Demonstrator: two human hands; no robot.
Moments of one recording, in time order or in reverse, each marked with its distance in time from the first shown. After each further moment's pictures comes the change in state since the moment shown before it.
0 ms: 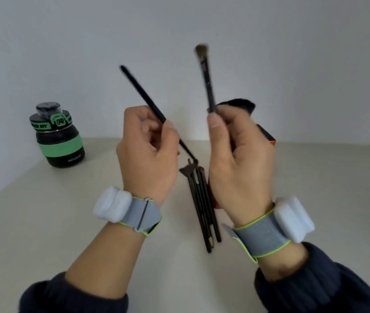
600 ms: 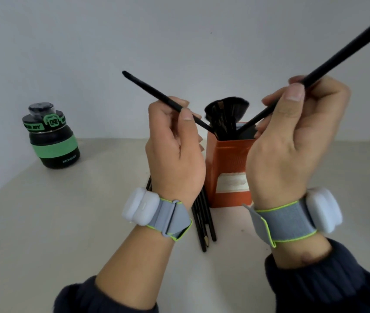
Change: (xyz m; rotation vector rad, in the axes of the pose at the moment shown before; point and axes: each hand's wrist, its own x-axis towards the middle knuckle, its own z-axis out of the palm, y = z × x) left_hand -0.015 0.026 0.037 -0.202 -0.020 -0.015; right_hand 0.026 0.003 -0.028 0.270 0.355 0.018
